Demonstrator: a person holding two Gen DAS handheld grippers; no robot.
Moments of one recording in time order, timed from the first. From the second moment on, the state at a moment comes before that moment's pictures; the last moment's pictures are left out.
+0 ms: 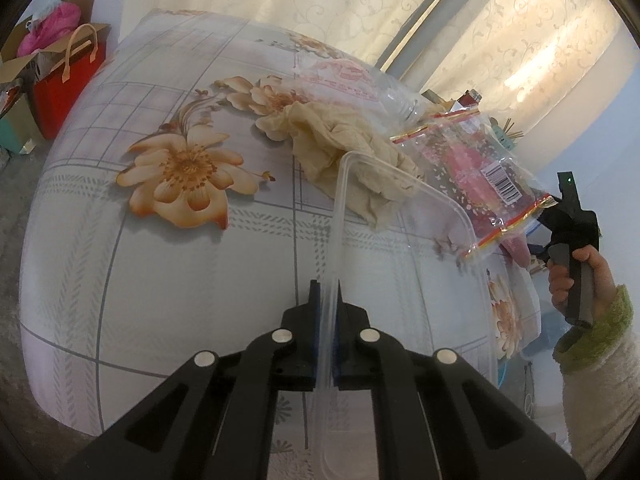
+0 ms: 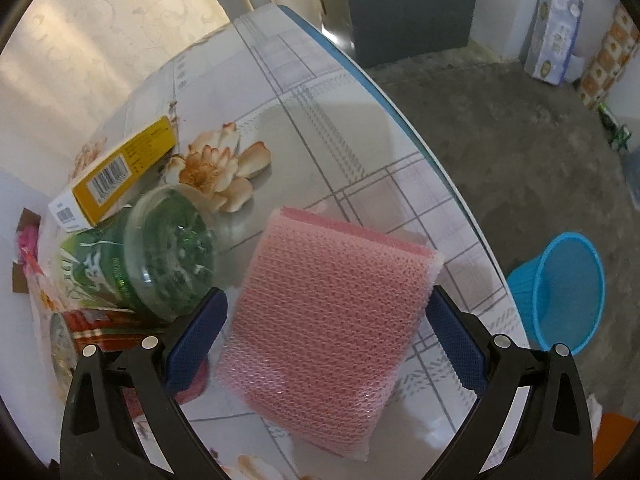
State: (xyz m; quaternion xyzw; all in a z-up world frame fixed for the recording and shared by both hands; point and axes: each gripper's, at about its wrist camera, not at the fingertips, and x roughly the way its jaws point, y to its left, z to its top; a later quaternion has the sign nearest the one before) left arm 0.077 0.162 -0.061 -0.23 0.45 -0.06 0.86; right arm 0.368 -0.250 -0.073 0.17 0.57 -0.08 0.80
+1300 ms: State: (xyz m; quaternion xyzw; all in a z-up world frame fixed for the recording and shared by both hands) left arm 0.053 0.035 0.045 -0.12 0.39 -0.20 0.89; right arm 0.132 -0.376 -0.019 0.39 0.39 0.00 0.84
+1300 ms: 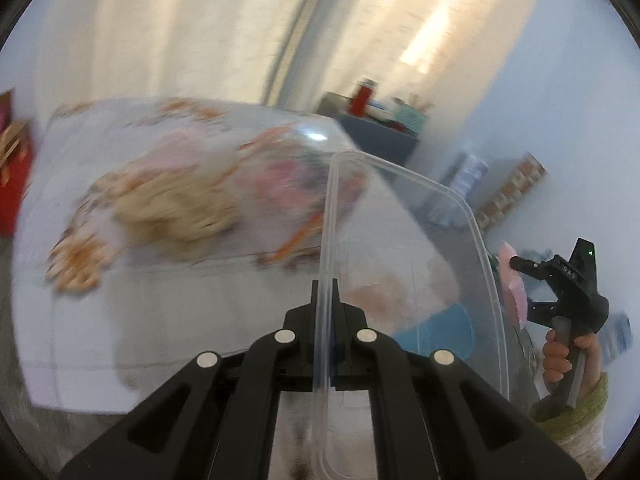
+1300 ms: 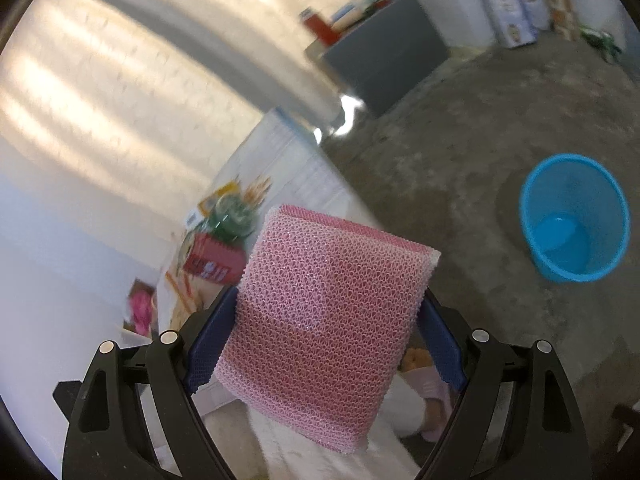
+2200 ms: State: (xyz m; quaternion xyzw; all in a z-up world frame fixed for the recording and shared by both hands) left arm 0.190 -0.471 -0.083 0.28 0.53 -0.33 0.73; right arm 0.030 -0.579 -0.151 0.54 0.34 -0.18 0.75
